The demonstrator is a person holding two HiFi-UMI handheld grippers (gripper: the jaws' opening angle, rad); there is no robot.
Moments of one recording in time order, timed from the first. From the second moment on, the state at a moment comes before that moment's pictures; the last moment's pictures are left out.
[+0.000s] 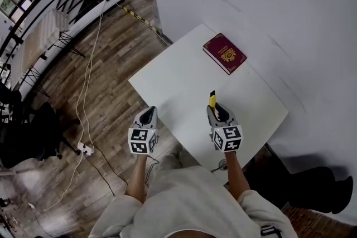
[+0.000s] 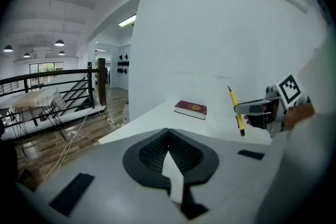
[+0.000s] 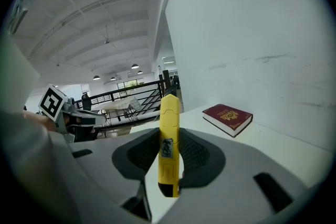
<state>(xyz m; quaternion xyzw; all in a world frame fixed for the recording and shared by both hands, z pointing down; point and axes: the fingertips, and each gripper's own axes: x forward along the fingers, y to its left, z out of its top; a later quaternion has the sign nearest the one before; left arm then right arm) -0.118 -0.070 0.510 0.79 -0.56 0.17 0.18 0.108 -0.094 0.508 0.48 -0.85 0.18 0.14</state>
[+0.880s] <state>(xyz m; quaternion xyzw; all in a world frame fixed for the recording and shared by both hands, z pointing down) -0.140 -0.106 0.540 0.80 -0.54 0.18 0.20 0.091 -0.109 0.549 0.49 -0.83 0.20 0.19</state>
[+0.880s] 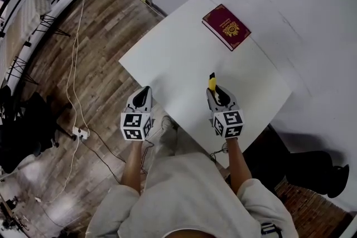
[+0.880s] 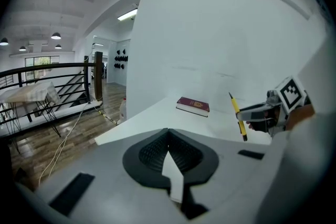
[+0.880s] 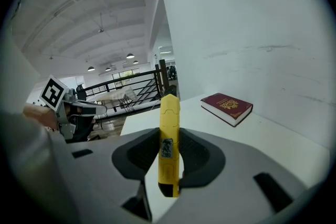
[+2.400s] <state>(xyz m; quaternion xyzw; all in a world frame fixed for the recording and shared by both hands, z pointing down) -0.153 -0.138 0.583 0.79 -0.53 0.19 0.24 0.073 -0.202 0.644 0.43 -0.82 0.19 0.34</state>
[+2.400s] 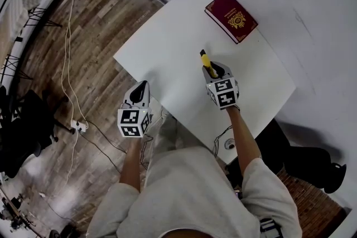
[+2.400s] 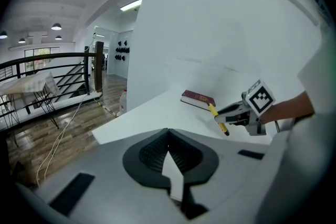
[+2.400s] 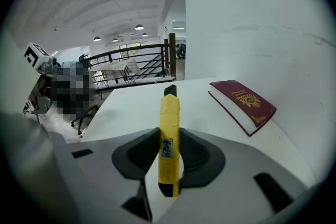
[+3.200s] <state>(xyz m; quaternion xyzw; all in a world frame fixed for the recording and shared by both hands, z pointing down) -0.160 -0.136 0.585 0.79 -0.53 0.19 0.25 0.054 -0.248 0.685 0.41 -0.79 0.21 0.40</state>
